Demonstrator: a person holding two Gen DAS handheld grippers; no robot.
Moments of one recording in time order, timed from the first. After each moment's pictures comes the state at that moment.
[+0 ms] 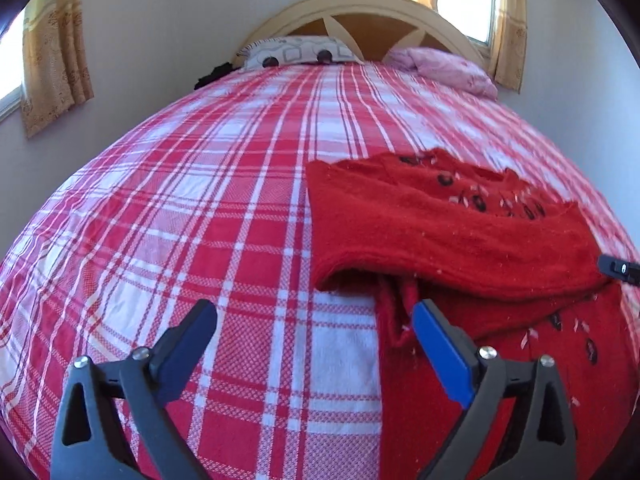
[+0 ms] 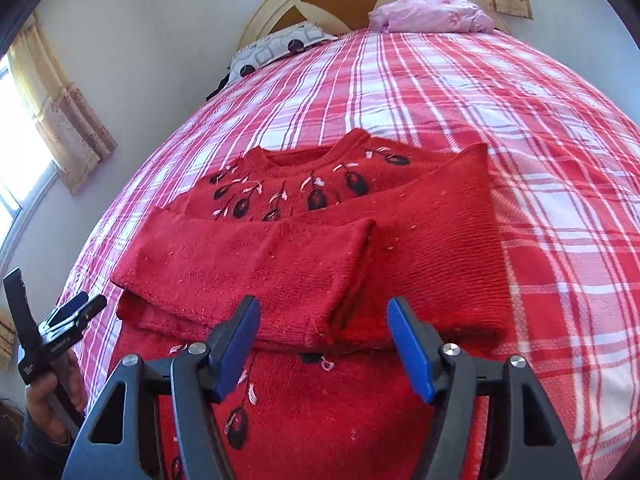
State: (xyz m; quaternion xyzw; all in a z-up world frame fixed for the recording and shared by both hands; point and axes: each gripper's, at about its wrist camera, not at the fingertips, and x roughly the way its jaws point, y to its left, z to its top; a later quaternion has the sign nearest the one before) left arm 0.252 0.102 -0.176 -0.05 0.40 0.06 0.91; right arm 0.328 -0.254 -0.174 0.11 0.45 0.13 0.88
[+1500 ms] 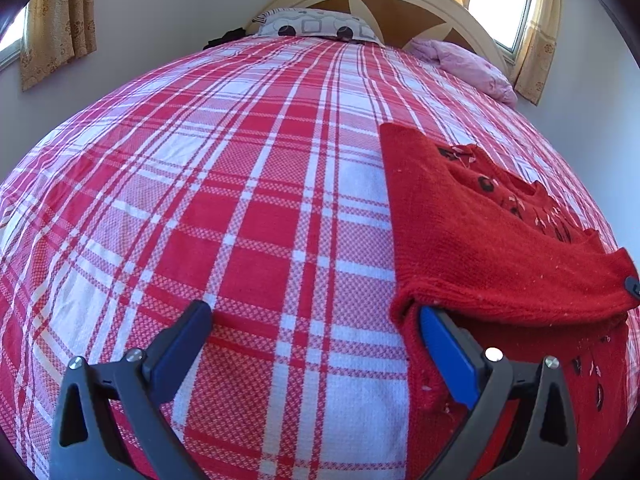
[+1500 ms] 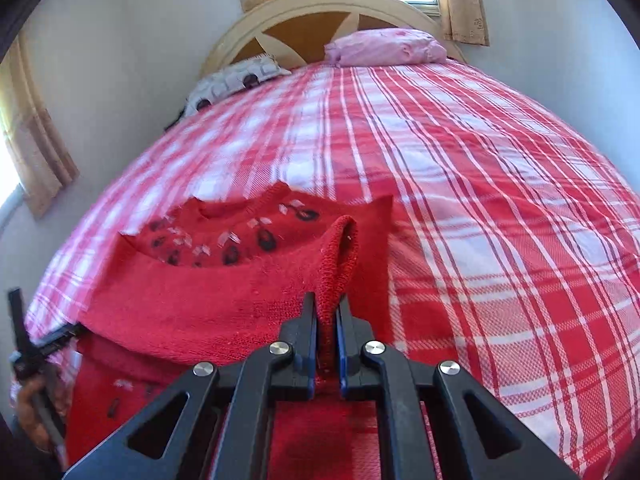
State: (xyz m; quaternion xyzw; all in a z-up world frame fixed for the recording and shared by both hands) left arm 0.292 0.127 -0.209 -0.13 0.43 0.06 0.89; right arm 0.340 -0.312 -0.170 0.08 0.42 0.03 0.90
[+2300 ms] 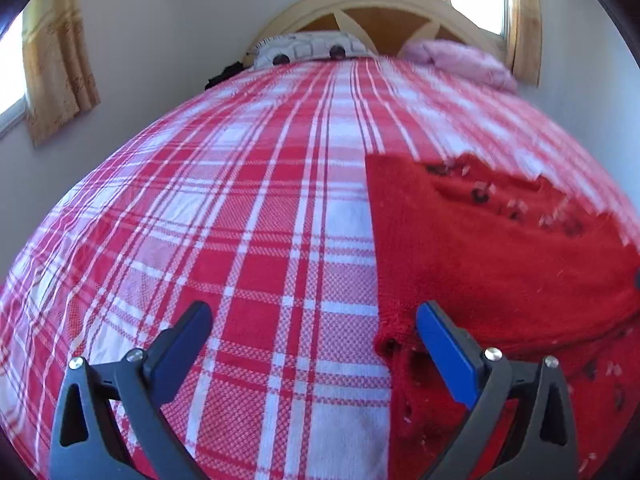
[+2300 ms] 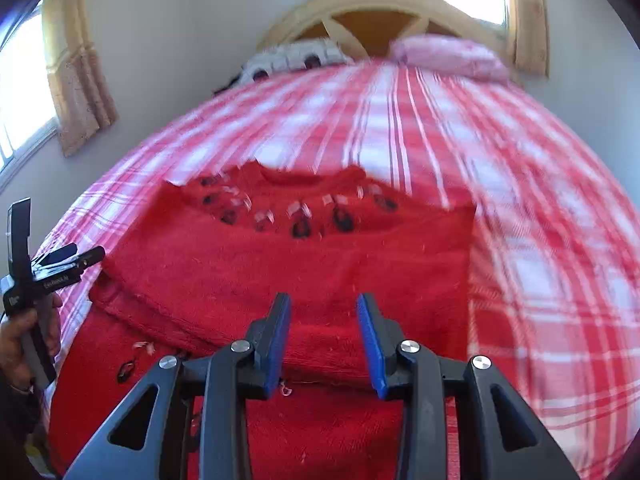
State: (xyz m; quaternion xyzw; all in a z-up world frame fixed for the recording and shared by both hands) left arm 0.306 0.099 -0.190 -0.03 0.41 0.09 0.91; right arm 0.339 -0.266 -0.177 0.02 0.43 0.09 0.90
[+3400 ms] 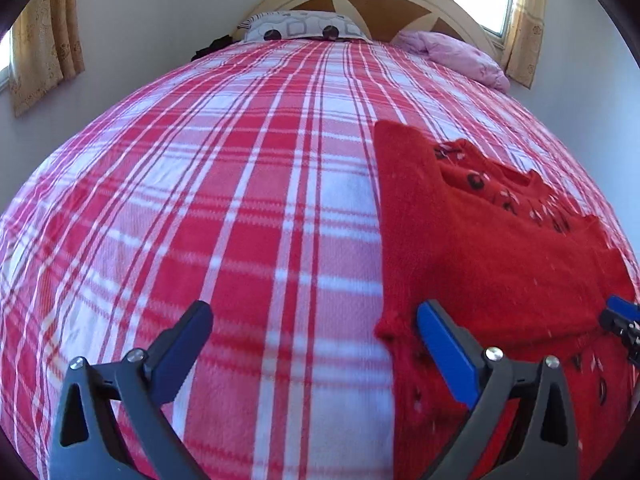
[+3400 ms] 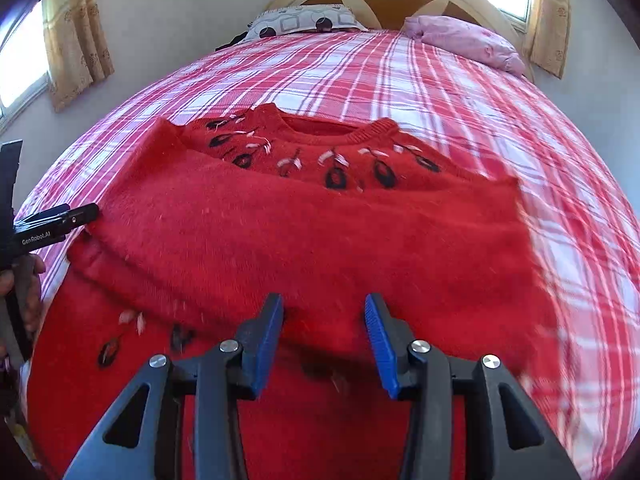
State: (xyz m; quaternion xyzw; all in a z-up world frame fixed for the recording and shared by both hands) left arm 0.291 0.115 -0.198 -0.09 0.43 0.05 0.90; right arm 0.308 -0.219 -0.183 -0.05 0.45 0.11 0.89
